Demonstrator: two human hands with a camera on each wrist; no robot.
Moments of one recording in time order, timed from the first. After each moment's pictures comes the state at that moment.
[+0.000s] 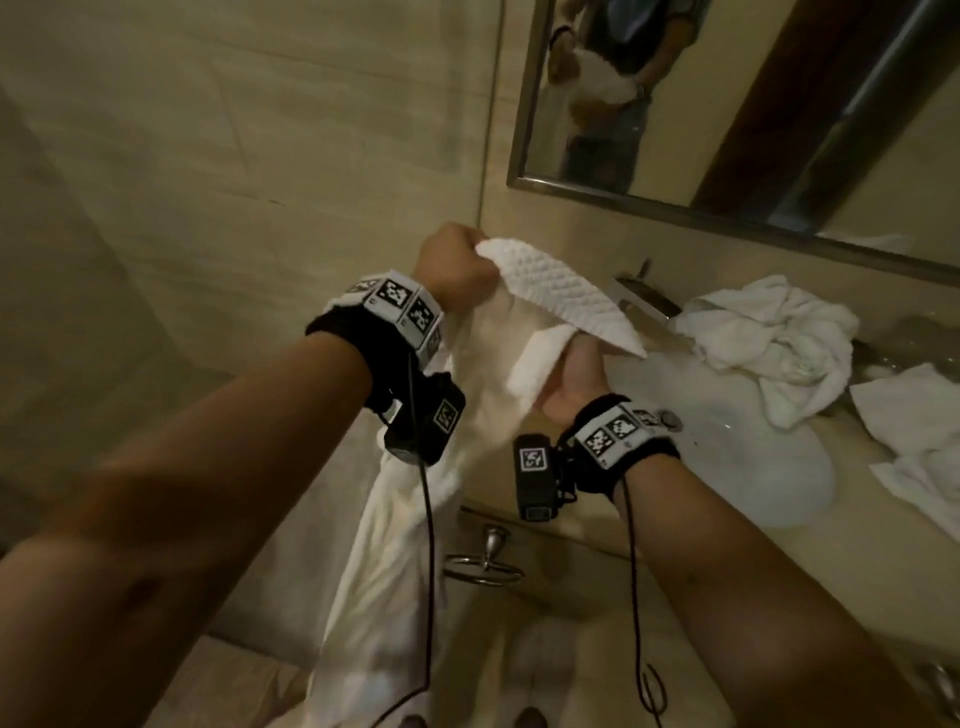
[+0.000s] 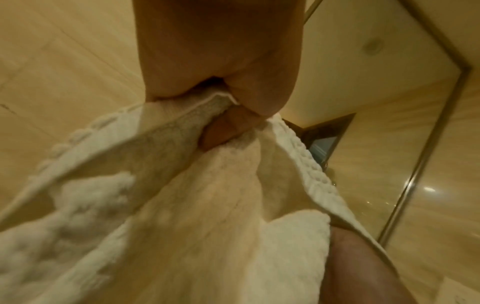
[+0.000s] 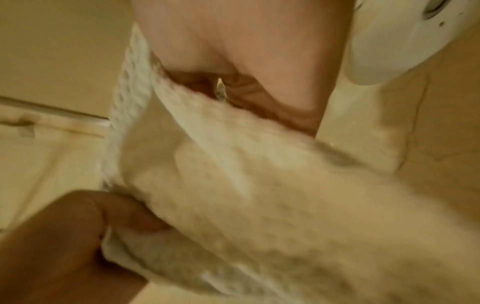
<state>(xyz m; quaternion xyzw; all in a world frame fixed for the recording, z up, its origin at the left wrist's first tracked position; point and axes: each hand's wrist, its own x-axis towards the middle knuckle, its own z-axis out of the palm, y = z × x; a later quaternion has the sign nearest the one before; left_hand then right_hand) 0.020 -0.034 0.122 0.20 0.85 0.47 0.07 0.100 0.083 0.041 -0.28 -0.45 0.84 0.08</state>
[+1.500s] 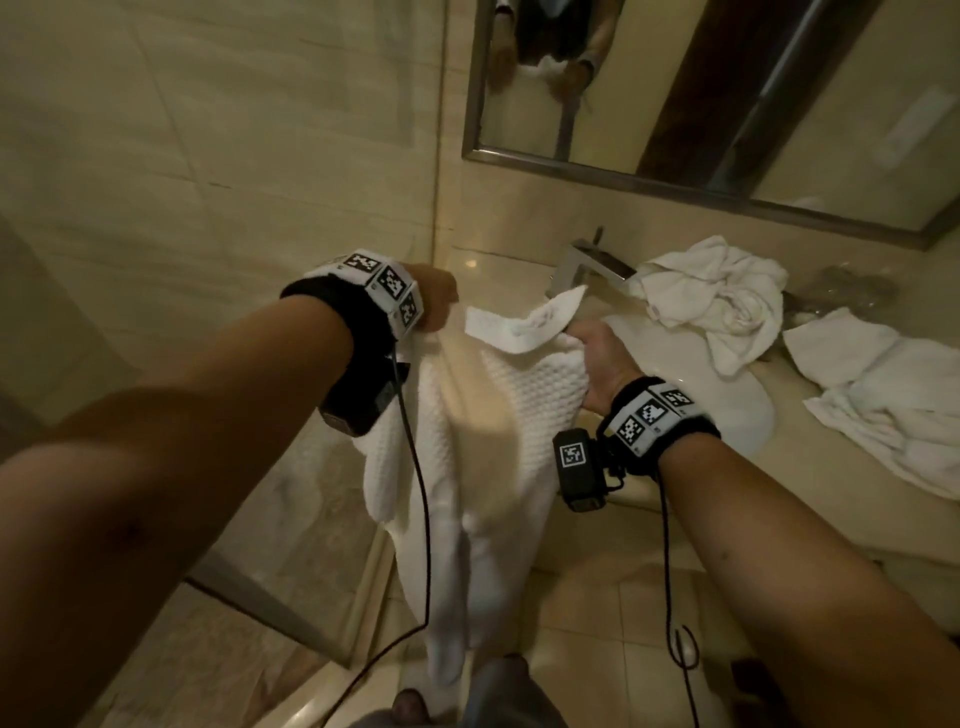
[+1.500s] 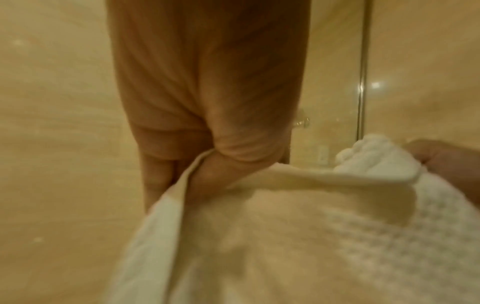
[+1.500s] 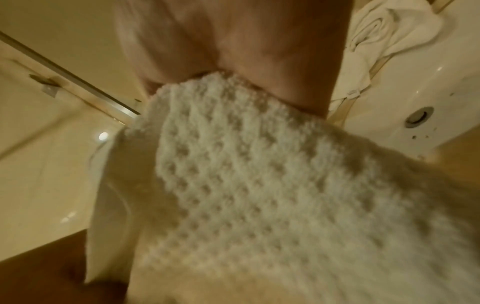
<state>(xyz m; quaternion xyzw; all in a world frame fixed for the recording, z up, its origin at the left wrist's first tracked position) 0.009 -0.047 0.078 0.37 0.91 -0.01 0.16 0.164 0.110 0.040 -0.25 -0.55 0.79 0.04</state>
